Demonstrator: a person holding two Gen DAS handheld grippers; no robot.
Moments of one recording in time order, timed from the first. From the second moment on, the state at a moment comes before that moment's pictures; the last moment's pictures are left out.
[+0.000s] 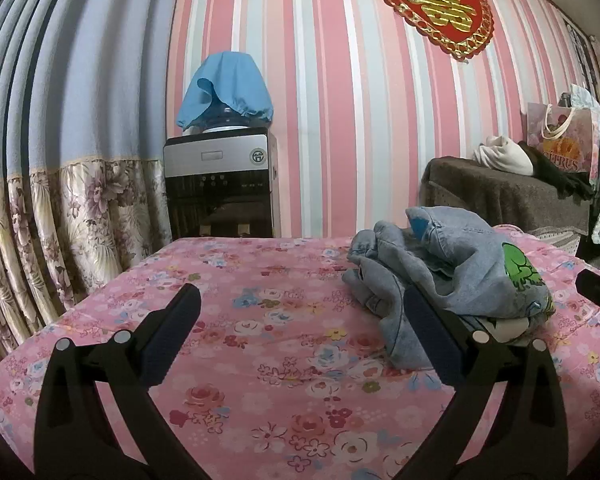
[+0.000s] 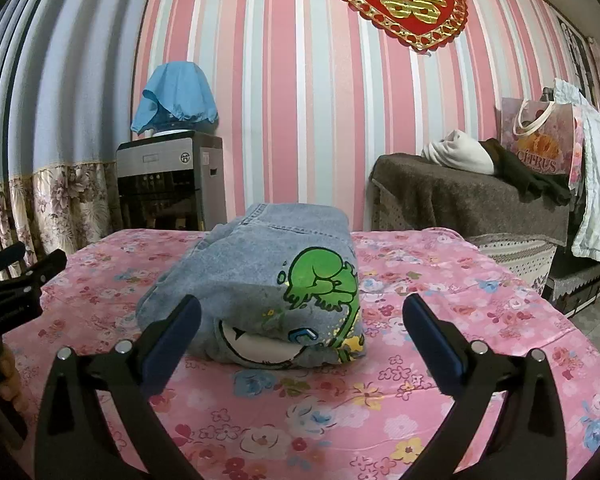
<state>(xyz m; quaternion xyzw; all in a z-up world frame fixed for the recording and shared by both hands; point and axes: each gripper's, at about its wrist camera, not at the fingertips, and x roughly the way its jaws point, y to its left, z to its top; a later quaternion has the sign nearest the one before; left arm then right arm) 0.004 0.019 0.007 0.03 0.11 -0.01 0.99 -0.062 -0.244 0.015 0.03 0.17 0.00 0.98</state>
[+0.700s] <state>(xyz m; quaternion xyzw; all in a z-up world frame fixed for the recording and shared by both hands) 0.006 0.029 0.007 0.02 0.11 -0.04 0.99 -0.061 -0.247 0.014 0.03 0.17 0.00 0.98</state>
